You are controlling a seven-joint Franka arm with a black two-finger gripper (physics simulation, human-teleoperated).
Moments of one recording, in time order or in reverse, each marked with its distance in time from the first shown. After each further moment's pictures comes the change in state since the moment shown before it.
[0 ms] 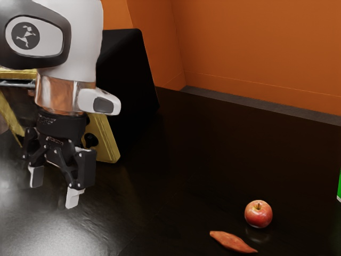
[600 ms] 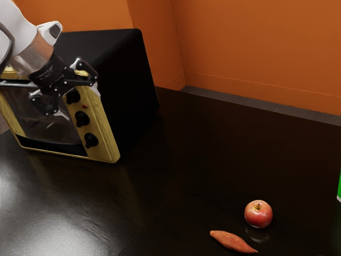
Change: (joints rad) arm 0.208 -0.063 0.187 -0.186 -0.086 1.036 -0.566
